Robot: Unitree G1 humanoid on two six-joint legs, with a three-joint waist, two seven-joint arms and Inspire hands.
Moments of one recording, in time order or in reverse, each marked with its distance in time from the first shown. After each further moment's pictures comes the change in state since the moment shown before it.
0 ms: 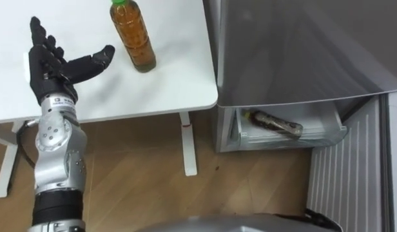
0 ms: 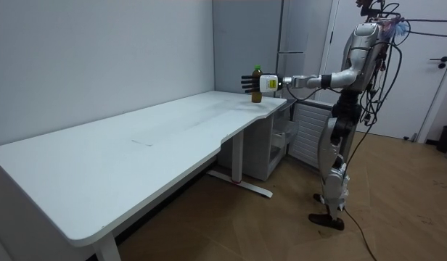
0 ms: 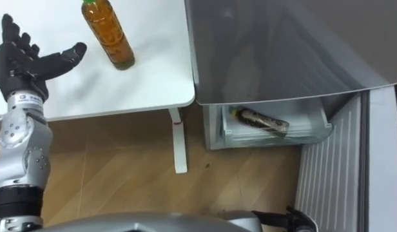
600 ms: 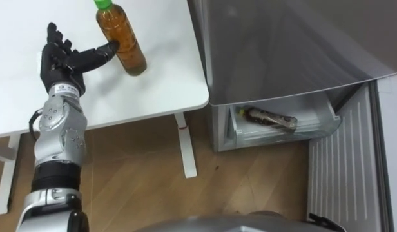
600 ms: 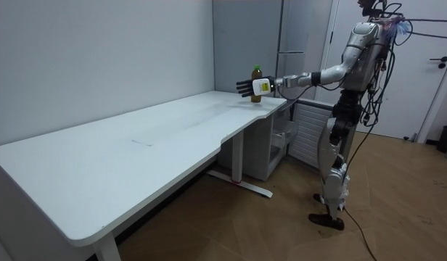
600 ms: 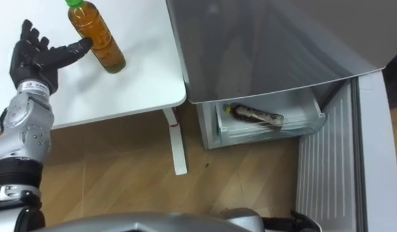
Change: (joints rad) left arm -0.139 0.042 0.000 0.211 -0.143 0.049 -0.040; right arm 0.002 -0.017 -0.016 0.004 -0.062 0.045 -0.012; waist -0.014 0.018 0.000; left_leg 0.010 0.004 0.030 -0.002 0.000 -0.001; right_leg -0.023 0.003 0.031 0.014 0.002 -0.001
